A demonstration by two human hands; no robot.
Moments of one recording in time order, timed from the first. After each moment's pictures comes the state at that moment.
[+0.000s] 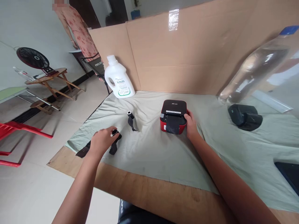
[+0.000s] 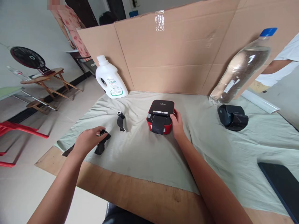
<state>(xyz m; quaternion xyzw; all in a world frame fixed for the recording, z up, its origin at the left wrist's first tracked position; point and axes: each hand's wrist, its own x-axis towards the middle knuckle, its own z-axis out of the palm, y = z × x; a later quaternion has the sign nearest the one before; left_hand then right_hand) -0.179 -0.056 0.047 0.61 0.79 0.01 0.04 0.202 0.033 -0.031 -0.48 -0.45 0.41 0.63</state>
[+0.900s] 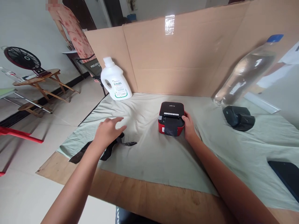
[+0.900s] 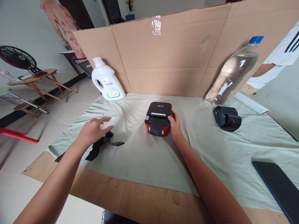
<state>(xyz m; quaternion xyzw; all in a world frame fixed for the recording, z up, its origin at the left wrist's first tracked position) -0.149 -0.021 0.073 0.69 0.71 0.14 0.05 0.204 0.039 -0.036 -0.46 -0.41 0.44 0.65</state>
